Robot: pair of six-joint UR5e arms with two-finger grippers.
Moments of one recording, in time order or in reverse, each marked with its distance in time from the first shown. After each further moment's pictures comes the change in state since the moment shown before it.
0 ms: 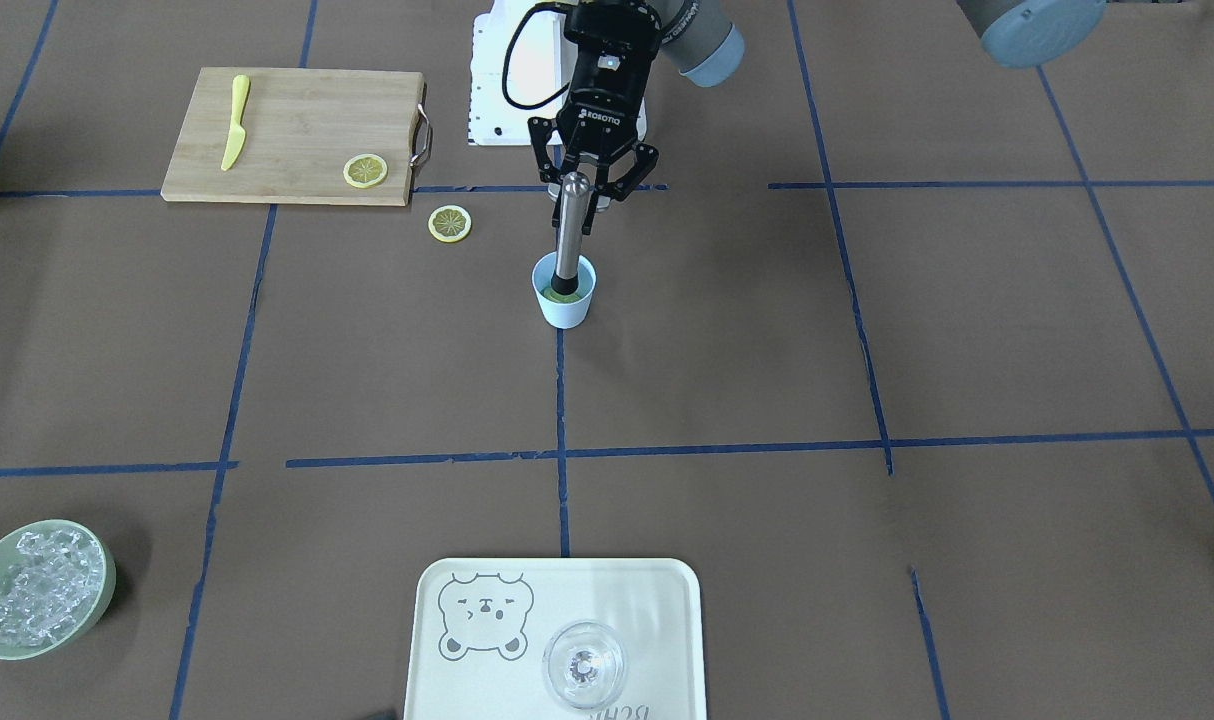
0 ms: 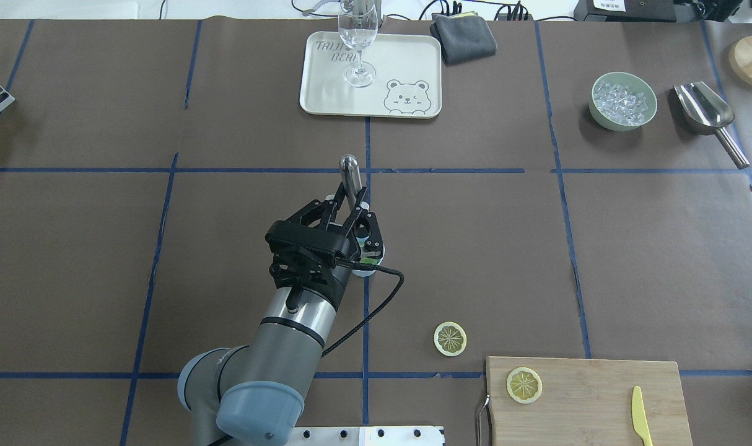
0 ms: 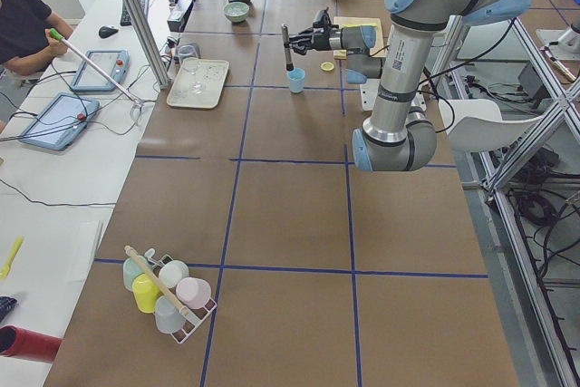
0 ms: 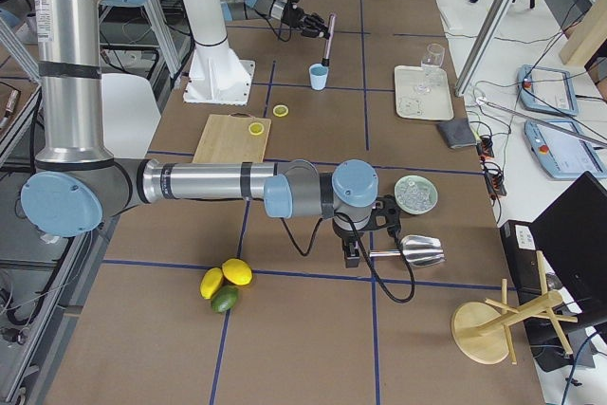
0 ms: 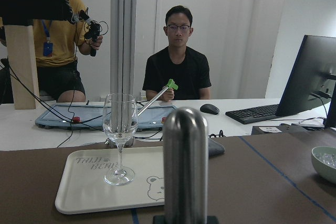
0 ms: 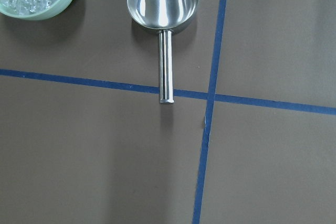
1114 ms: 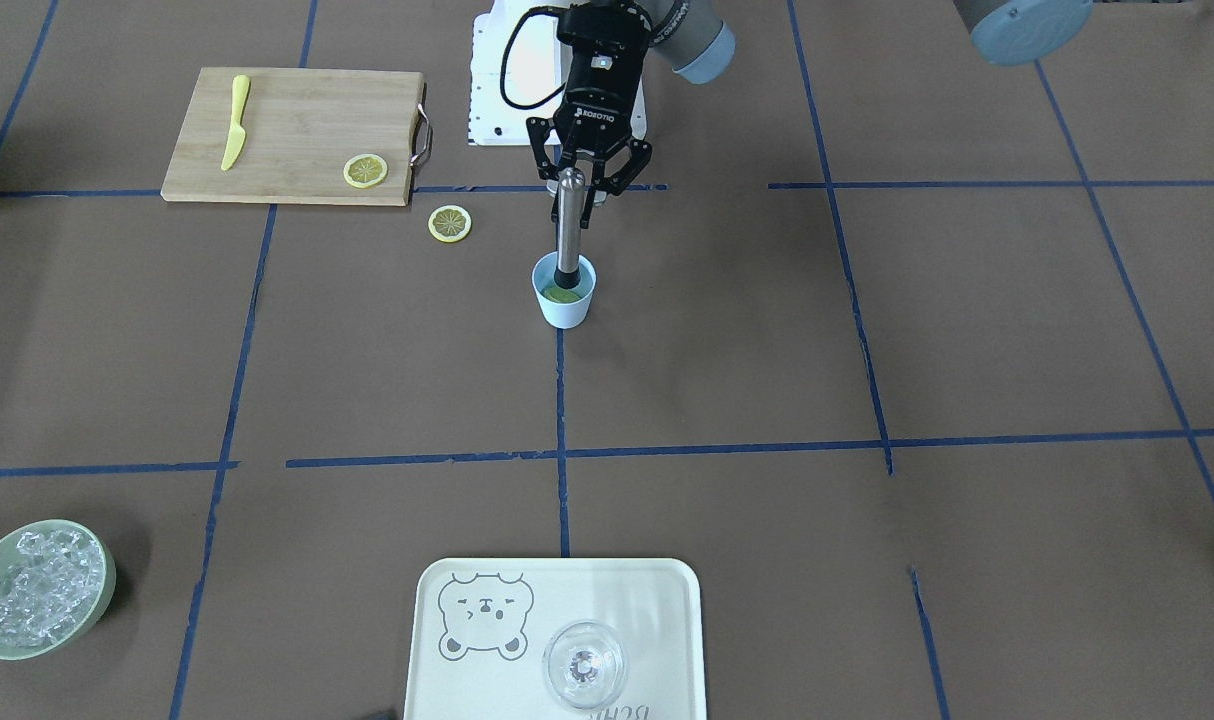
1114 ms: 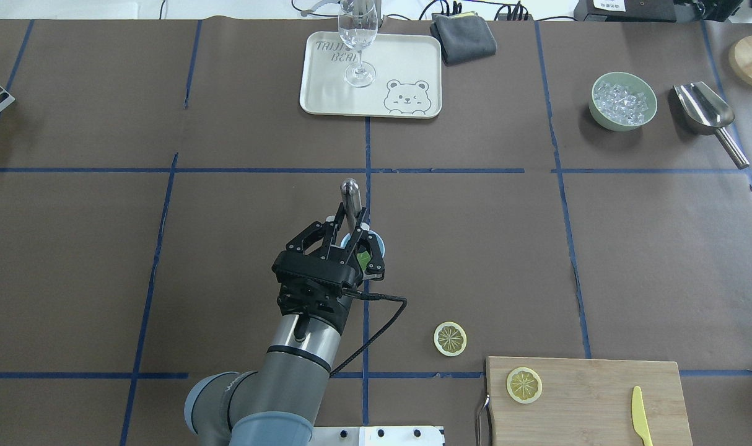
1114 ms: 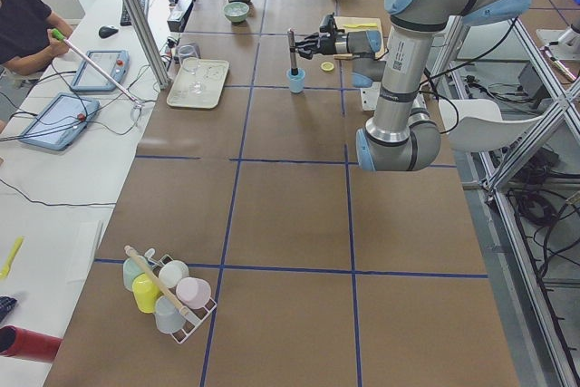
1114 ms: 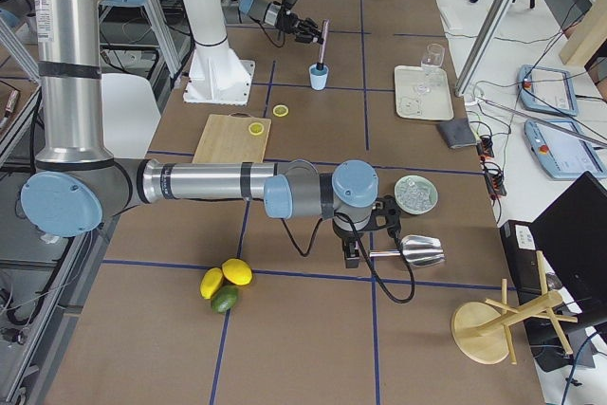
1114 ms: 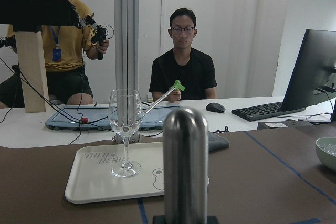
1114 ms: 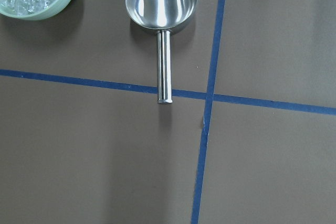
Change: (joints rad) left arm 0.041 0.001 0.035 -0.004 0.039 -0.001; right arm 0.000 0.000 -0.002 0.000 -0.004 0.000
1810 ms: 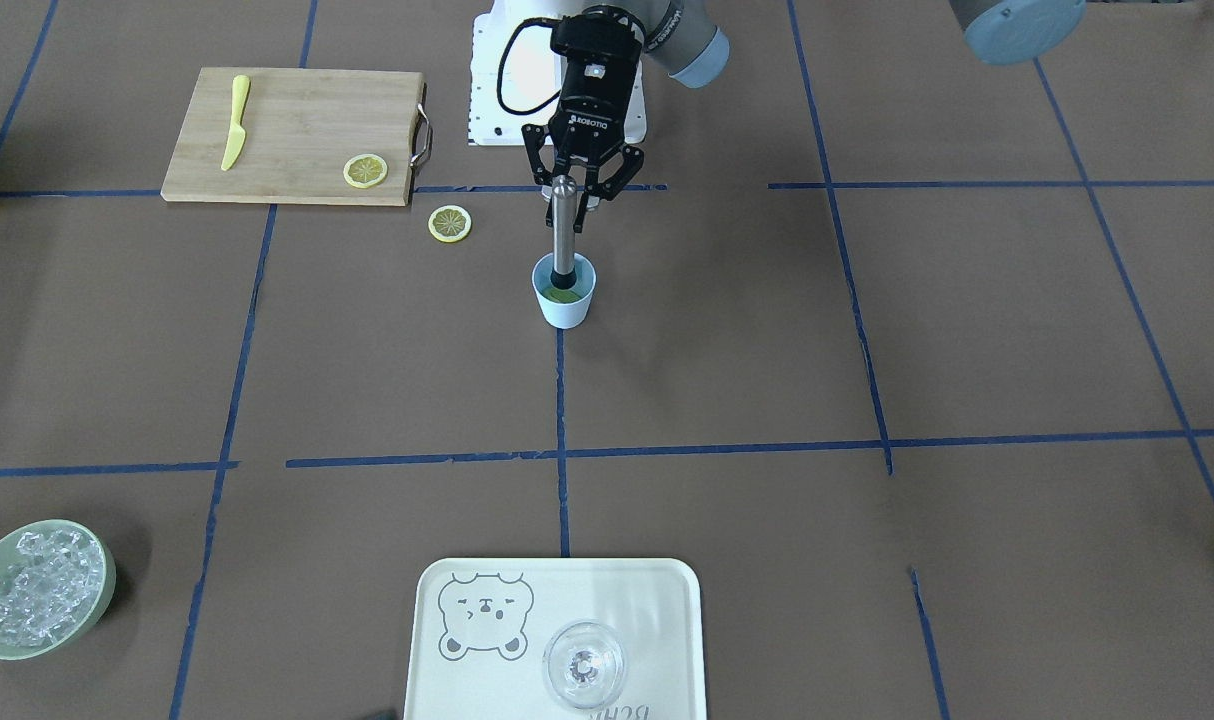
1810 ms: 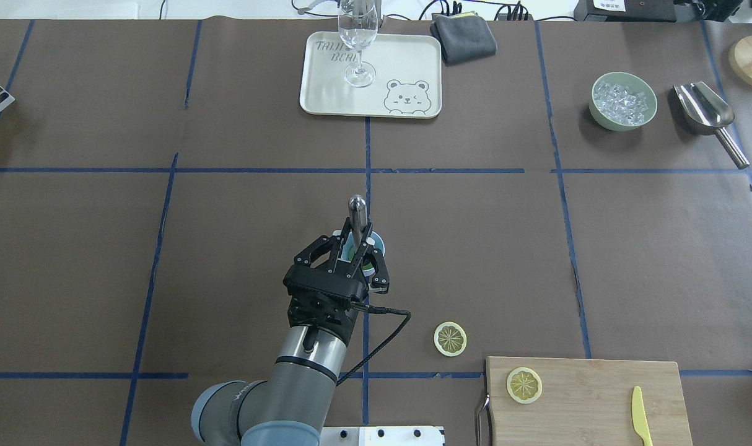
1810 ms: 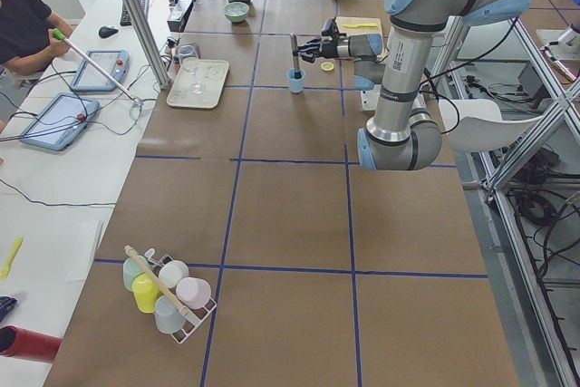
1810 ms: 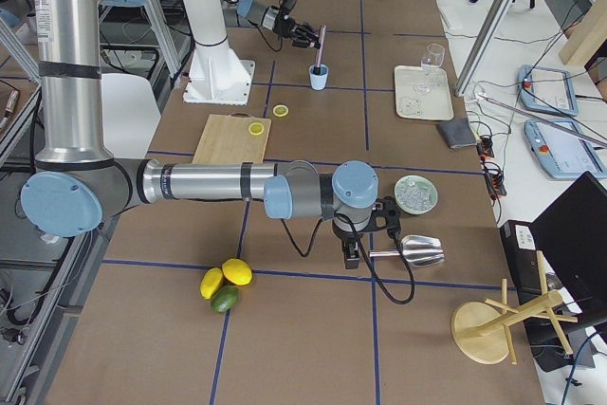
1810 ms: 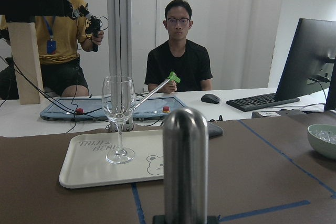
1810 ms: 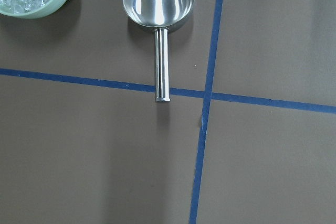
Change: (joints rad) left arm 0.013 -0.008 0.049 -0.012 -0.002 -0.008; right arm 0.000 -0.002 -0.003 0.000 -0.002 -0.001
